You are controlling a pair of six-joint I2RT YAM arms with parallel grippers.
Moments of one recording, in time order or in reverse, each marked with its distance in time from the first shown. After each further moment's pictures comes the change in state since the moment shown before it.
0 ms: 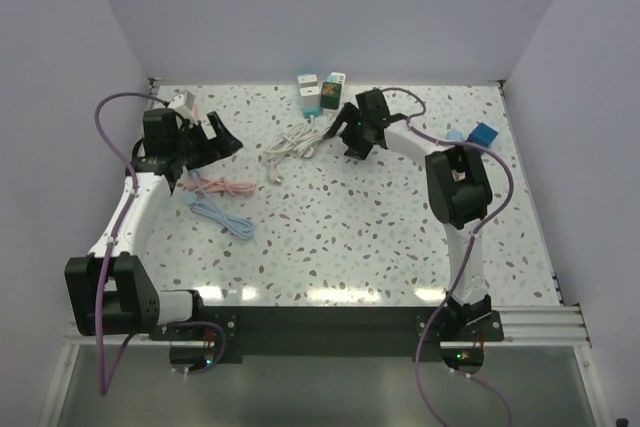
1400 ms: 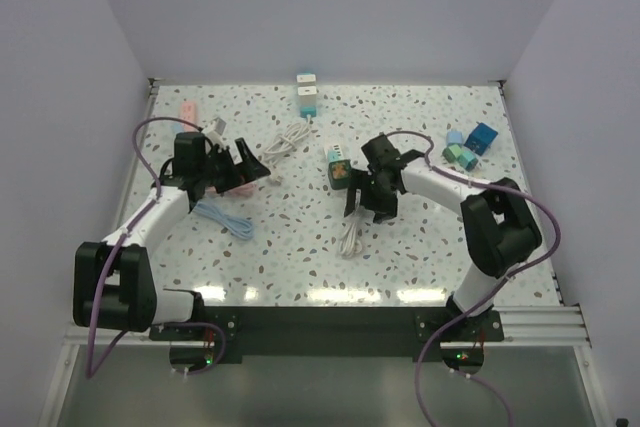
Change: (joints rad) left arm -0.148 0.004 -0.246 0.179 0.114 -0.109; right arm 0.117 -0.401 -0.537 -0.241 -0.022 -0.230
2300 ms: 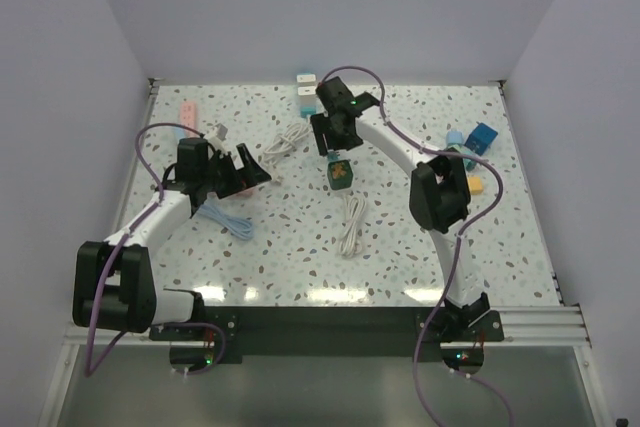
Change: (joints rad) left arm -0.015 -0.002 -0.051 0.036 -0.021 -0.019; right arm 0.058 0.511 0.969 -0.303 0.310 -0.431
